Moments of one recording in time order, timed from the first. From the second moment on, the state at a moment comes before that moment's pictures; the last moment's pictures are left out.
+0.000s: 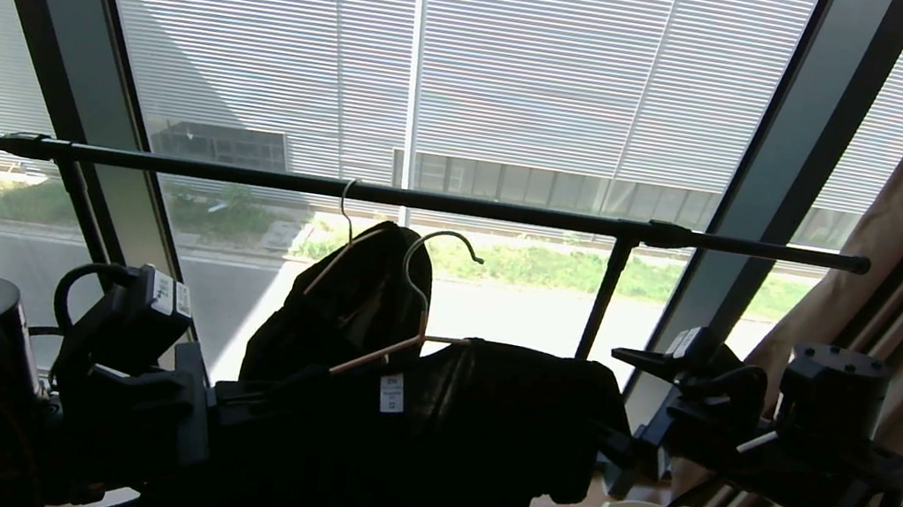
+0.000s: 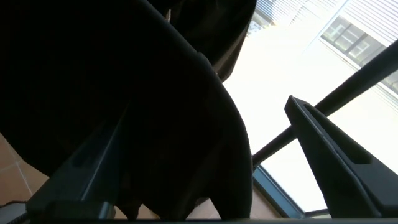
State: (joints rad) left arm -0.40 1.56 -0.22 -1.18 -0.60 0.08; right arm 0.28 1.89 -0.50 -1.04 0.49 -0.37
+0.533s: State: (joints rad) left arm -0.40 1.56 -0.22 -1.18 -0.60 0.08; right arm 0.24 1.97 -0.53 -1.04 0.49 -0.41
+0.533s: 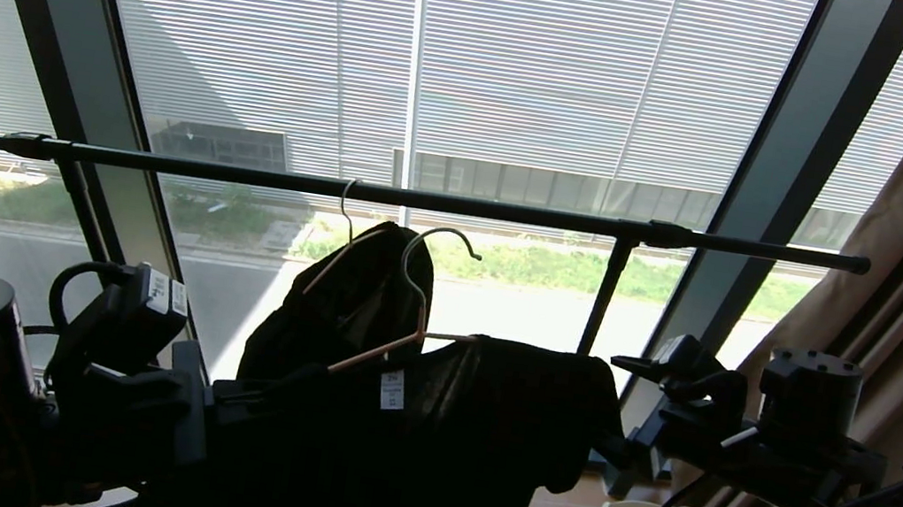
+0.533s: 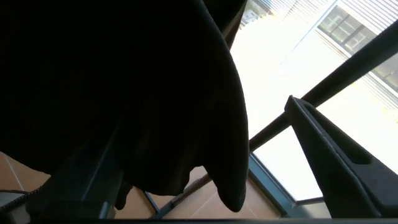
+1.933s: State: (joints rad) left arm -0.40 1.56 -0.21 -1.18 -0.60 0.08; right arm 0.17 2.08 -0.61 -1.04 0.48 -0.41
